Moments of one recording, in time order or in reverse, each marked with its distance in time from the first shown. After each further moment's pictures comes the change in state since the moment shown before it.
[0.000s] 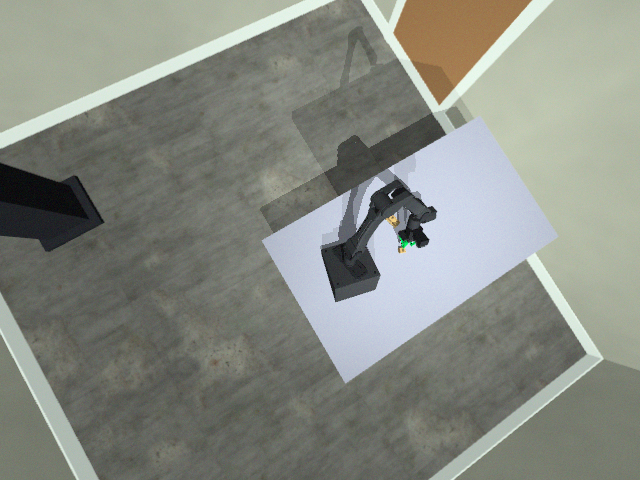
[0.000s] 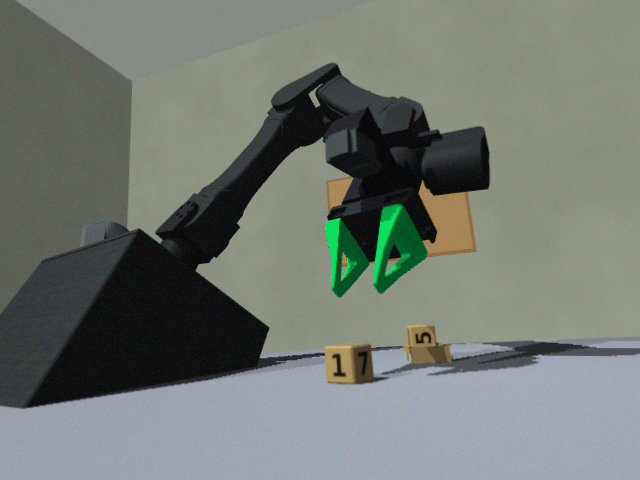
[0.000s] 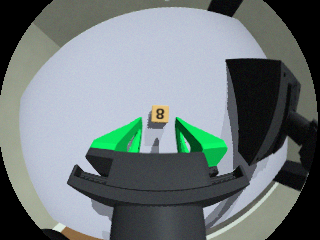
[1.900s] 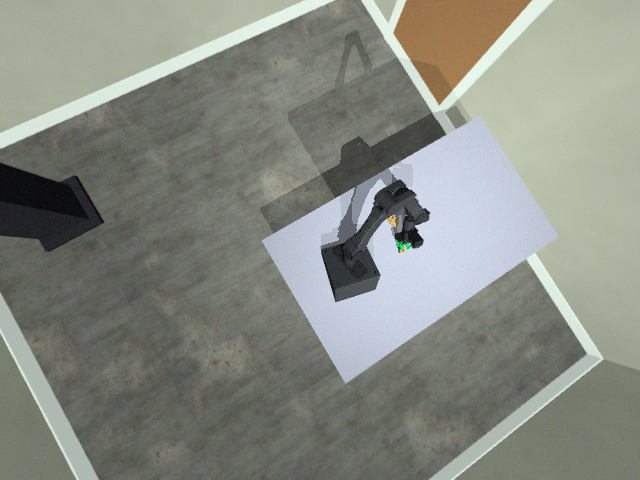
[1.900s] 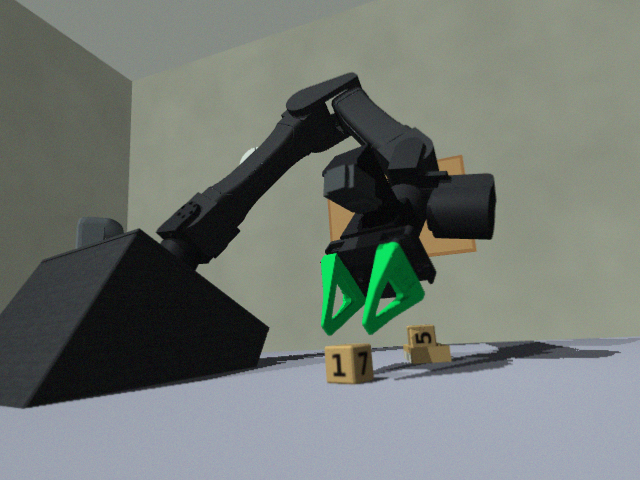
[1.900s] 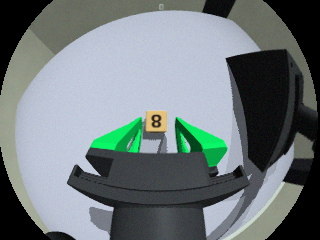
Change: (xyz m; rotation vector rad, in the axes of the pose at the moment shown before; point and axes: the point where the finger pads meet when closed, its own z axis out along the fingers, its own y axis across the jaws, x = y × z) arm 0.012 -0.005 0.035 0.029 -0.100 0.035
